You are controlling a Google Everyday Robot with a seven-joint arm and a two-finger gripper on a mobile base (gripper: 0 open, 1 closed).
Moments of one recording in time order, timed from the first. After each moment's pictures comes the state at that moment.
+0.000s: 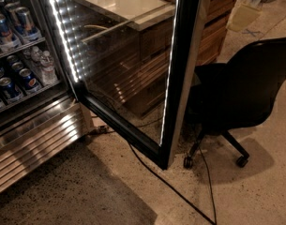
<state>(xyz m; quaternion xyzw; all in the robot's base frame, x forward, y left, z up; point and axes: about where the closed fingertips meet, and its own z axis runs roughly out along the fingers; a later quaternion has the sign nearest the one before) 0.593 -0.226 1.017 -0.56 0.80 -0.06 0.19</state>
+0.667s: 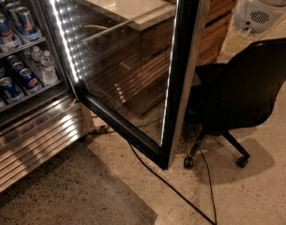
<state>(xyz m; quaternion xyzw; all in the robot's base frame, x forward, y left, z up) 0.594 -0.231 0.949 -0.56 0.81 -0.01 0.16</state>
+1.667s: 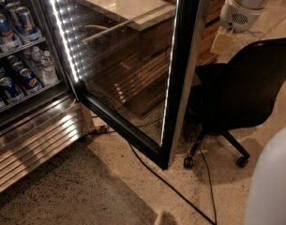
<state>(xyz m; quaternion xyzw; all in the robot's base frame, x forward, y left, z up) 0.648 -0.229 0.923 -0.55 0.82 -0.02 0.15</state>
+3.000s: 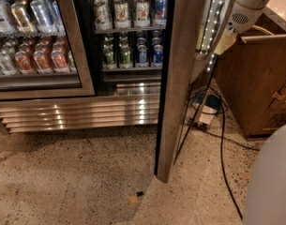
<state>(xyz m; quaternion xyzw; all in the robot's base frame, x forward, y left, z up) 0.648 -0.229 0.923 -0.55 0.82 -0.02 0.15</state>
